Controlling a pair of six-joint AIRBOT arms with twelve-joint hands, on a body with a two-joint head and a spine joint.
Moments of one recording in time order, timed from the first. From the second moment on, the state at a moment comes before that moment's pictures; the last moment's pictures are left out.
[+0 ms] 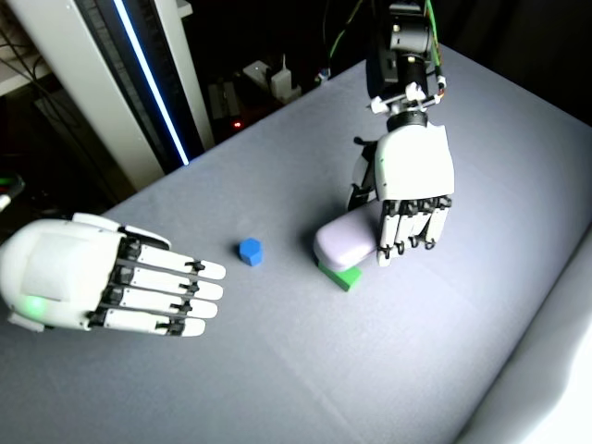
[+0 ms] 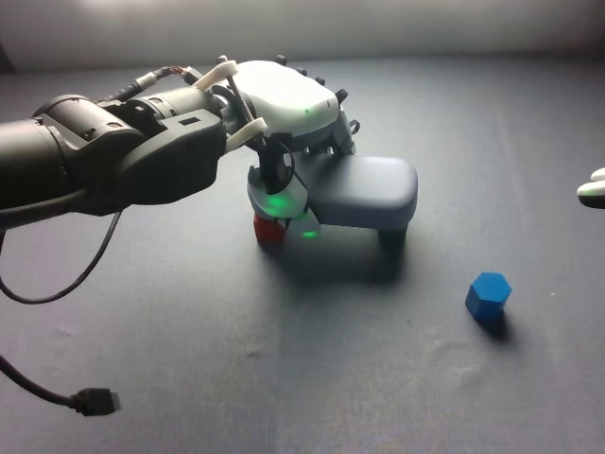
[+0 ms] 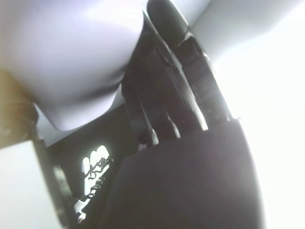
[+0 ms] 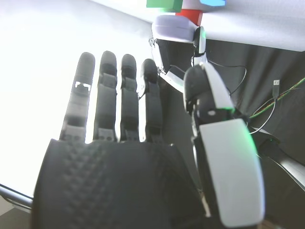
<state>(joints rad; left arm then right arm) 0.48 -1.36 1.44 -0.06 -0.15 1.12 -1.10 -0.82 1.11 0.00 1.12 -0.52</state>
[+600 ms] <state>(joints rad) 0.48 -1.35 1.43 -0.08 -0.18 1.13 -1.10 -0.82 1.11 0.00 1.12 -0.51</state>
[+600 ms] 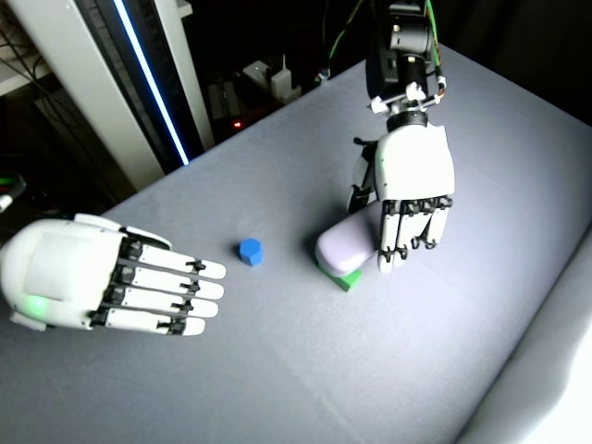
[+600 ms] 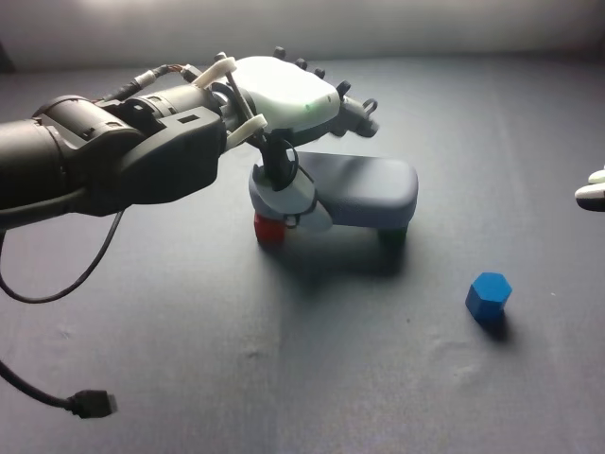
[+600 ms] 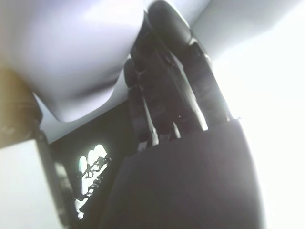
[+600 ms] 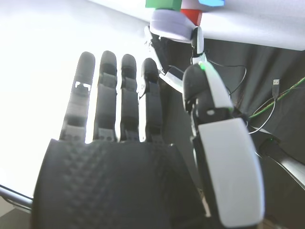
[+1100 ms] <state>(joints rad) 0.56 -1.12 1.15 -0.10 -0.51 1.12 -1.10 -0.82 1.11 -0.01 1.12 -0.51</state>
